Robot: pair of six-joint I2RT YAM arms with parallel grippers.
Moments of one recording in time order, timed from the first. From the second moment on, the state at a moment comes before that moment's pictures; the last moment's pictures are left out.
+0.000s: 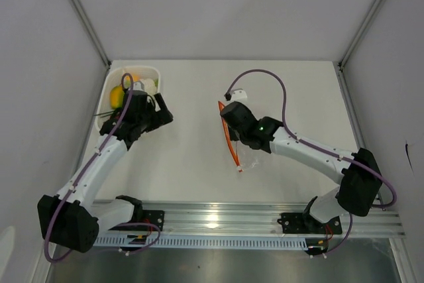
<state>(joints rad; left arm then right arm) -0.28 1.10 0.94 -0.56 -0.09 -0.59 0.93 1.50 1.23 -0.55 0.48 0.45</state>
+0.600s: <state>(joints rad) 0.00 1.43 1.05 -0.12 -0.18 -0.59 0.84 1.54 1.23 -0.46 0.28 0.41</state>
